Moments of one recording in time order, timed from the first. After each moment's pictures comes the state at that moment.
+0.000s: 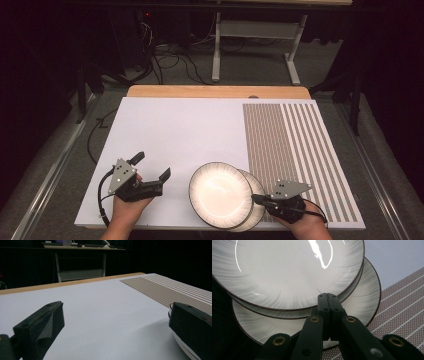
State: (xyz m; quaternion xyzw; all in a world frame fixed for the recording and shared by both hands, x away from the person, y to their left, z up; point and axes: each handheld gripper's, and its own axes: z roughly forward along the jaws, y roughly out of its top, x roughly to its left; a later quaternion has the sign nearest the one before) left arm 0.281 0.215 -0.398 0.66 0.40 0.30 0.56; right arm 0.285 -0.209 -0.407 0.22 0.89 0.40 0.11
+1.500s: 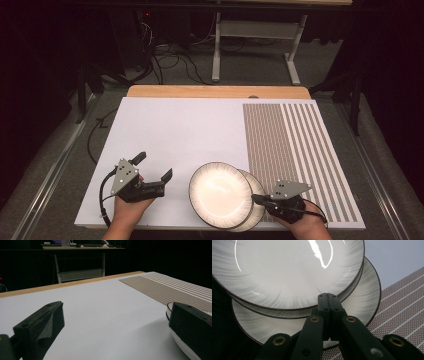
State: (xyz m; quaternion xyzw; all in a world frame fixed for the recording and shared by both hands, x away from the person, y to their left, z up) left arm 0.280 0.211 -0.396 0.66 0.40 0.30 0.56; right arm 0.284 -0.209 -0.407 0.22 0.89 0.39 0.11
